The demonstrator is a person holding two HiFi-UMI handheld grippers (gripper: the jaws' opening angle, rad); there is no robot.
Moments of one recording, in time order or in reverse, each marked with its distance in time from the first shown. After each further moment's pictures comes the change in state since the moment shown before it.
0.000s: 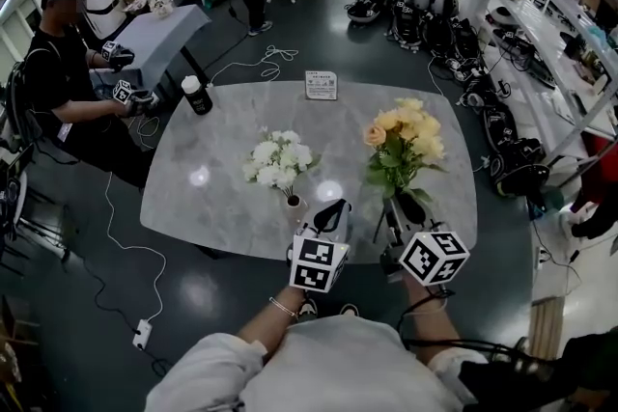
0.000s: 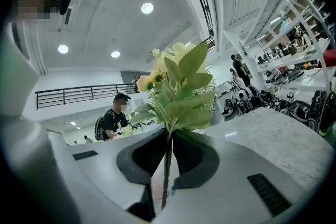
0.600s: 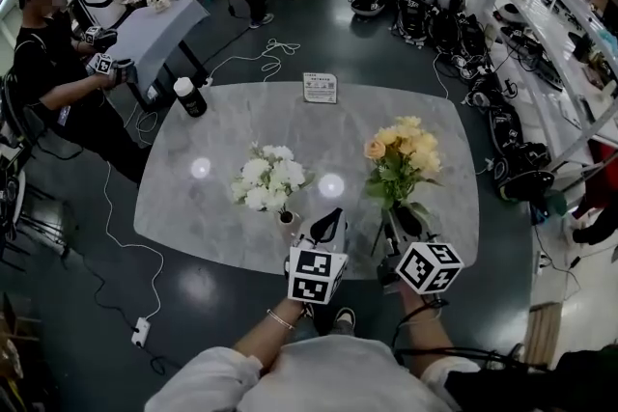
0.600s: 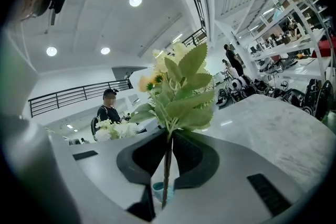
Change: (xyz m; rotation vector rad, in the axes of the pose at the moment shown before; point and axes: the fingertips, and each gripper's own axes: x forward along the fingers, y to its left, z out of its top) left arm 0.031 0.013 0.000 -0.075 0.057 0.051; right arm 0.029 -0.049 -0.025 0.078 0.086 -0.049
